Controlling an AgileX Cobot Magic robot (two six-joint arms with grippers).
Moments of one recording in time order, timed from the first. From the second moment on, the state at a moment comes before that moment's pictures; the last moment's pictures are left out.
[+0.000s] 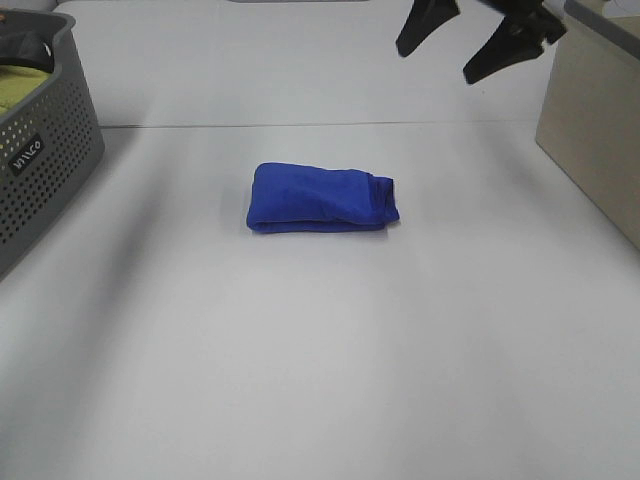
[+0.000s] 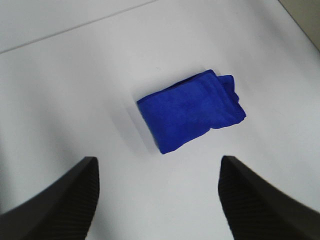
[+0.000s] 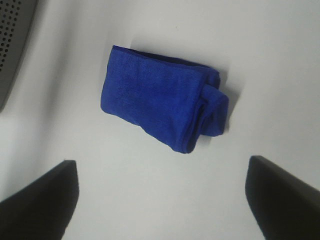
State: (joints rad) left arm -0.14 1.89 -2.01 -0.39 1.21 0.24; right arm 0.15 2.03 -1.95 0.47 1.21 -0.14
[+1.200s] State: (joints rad) left arm -0.14 0.40 -0.74 -0.25 1.19 0.20; right arm 0.15 0.67 -0.59 0.22 1.21 -0.13
